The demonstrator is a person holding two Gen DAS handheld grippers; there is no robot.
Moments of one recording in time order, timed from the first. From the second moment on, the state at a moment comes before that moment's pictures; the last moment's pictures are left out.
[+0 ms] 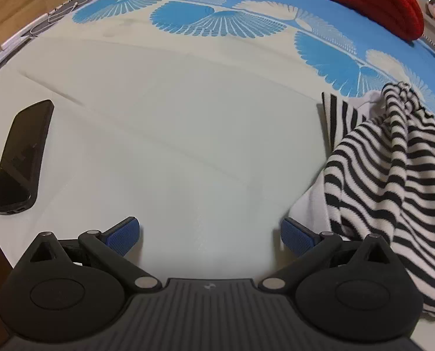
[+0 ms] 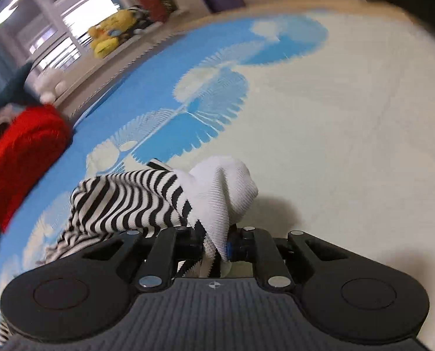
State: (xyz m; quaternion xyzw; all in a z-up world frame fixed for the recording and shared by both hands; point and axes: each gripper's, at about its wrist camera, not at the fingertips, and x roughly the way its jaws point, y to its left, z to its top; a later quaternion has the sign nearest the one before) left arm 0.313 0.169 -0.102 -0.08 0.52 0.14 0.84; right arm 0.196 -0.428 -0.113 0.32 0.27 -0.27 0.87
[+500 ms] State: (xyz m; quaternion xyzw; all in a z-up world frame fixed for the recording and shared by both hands) left arm 0.307 0.189 -0.094 -0.12 0.52 0.15 0.83; right arm 0.222 -0.014 -0.088 -0.24 0.23 0.15 0.93
